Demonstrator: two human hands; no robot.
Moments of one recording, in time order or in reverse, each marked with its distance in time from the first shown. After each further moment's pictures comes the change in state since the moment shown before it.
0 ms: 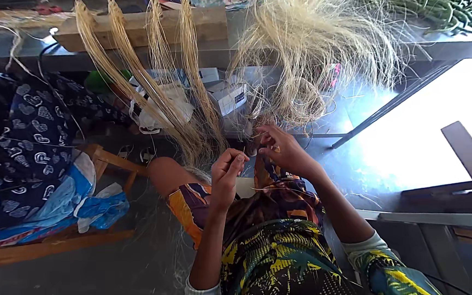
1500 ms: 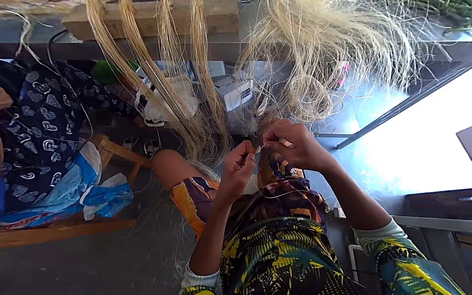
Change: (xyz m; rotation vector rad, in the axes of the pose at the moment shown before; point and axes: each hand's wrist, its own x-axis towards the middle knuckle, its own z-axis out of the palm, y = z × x) left_hand 0.007 0.000 0.002 0.080 -0.145 0.011; right_hand 0.015 -0.029 -0.021 0.008 -0.034 -0.414
